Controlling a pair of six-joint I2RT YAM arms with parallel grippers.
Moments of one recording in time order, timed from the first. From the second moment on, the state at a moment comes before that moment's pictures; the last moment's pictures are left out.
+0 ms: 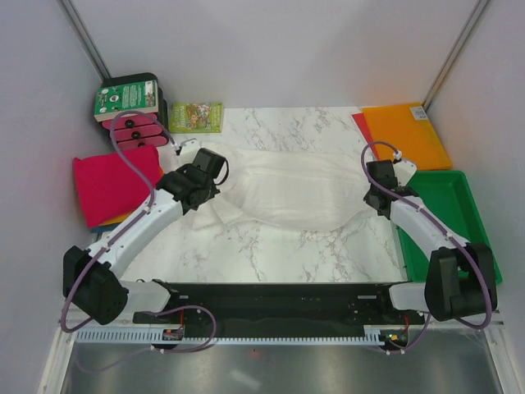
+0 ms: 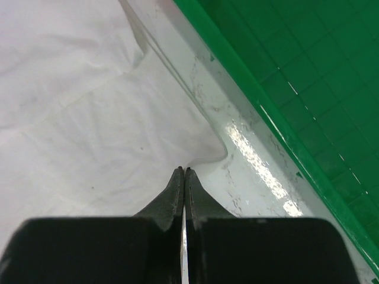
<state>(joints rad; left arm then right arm) -0.54 1.28 1.10 -0.78 -0.57 -0.76 0.15 1.31 0.78 -0.43 0.46 0.69</state>
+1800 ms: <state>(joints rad) -0.37 1.89 1.57 -0.67 -0.58 -0.64 0.03 1.77 1.02 -0.23 0.52 0.79</state>
